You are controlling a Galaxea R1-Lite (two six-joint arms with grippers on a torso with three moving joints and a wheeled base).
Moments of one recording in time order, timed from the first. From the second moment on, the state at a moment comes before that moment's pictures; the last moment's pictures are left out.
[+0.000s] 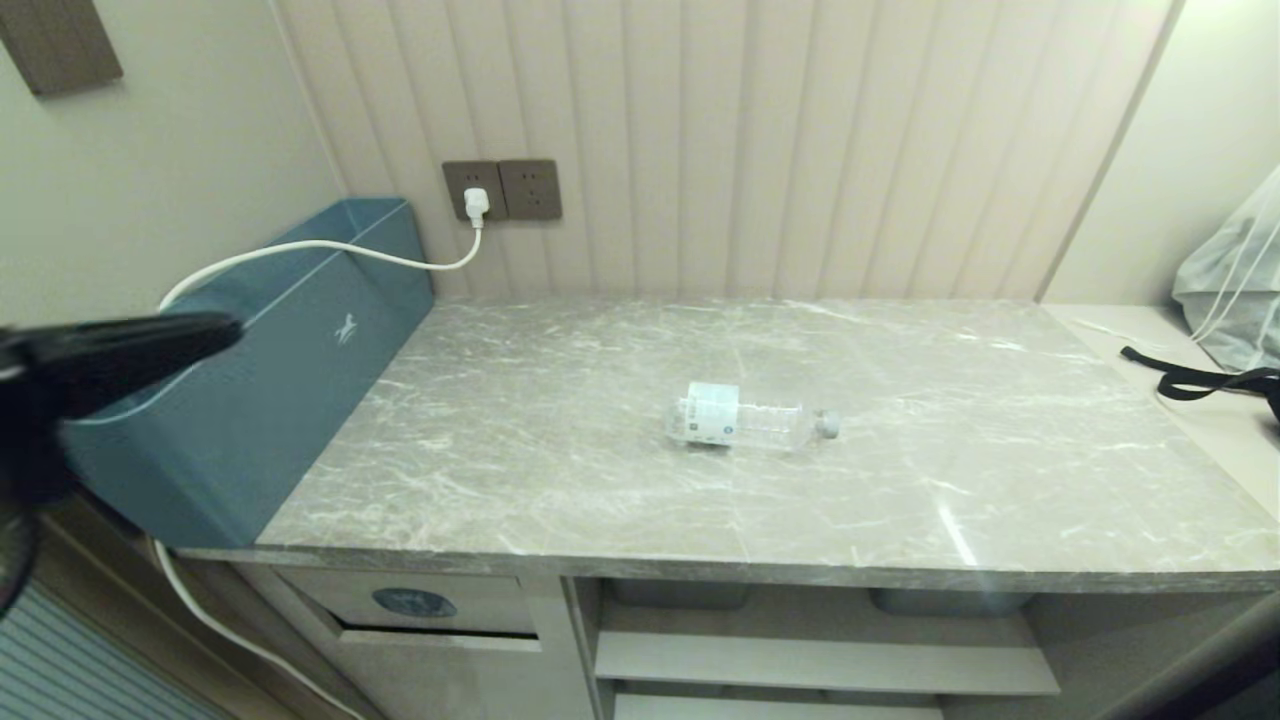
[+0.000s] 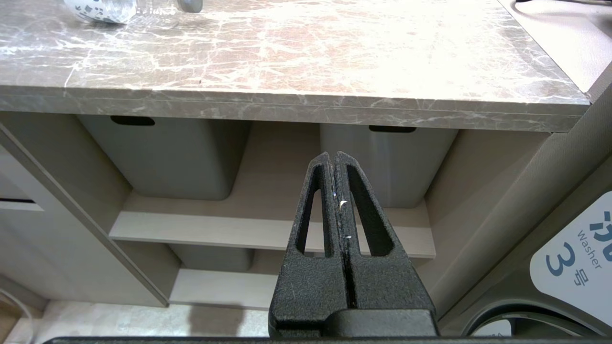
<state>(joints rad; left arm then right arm) -0.18 1.10 -0.92 -0.11 -0.37 0.18 0.00 0.00 0.00 0.00 0.00 0.00</state>
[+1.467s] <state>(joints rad) -0.55 2.27 -1.92 -0.18 -0.71 0.48 0.00 0.00 0.00 0.00 0.00 0.00</state>
